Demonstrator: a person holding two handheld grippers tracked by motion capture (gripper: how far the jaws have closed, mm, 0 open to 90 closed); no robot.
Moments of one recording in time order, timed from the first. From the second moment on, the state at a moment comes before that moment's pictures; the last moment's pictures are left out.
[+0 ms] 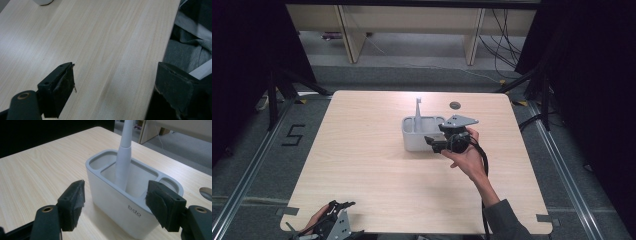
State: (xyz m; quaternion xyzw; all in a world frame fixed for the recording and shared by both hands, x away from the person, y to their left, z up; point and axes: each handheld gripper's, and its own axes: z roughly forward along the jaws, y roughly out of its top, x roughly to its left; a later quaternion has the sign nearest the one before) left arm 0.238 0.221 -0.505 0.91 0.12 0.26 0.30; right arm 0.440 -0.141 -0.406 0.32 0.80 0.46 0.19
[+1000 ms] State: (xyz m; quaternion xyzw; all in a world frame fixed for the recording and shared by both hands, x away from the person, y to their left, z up) left arm 0.237 0.221 -0.506 0.91 0.12 0.26 0.30; right arm 0.406 -0.168 -0.415 0.34 0.80 0.45 0.18
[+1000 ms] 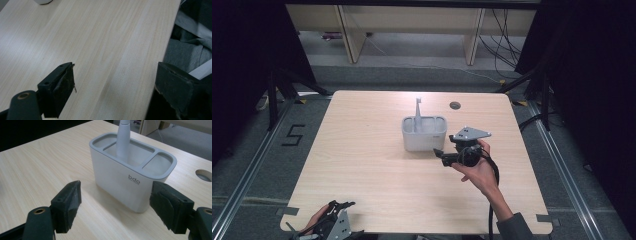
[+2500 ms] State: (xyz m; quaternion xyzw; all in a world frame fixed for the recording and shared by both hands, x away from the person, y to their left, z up) left arm 0.237 0.221 -0.507 0.91 0.12 0.27 0.30; right arm 0.358 -0.198 -0.461 0.36 0.80 0.46 0.16
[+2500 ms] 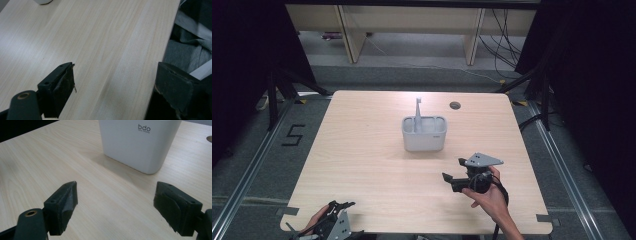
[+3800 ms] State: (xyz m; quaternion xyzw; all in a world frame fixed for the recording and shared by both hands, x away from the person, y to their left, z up) left arm 0.237 0.221 -0.508 0.91 0.12 0.26 0.30; right arm 0.323 -0.220 -0.482 0.37 0.81 0.43 0.15
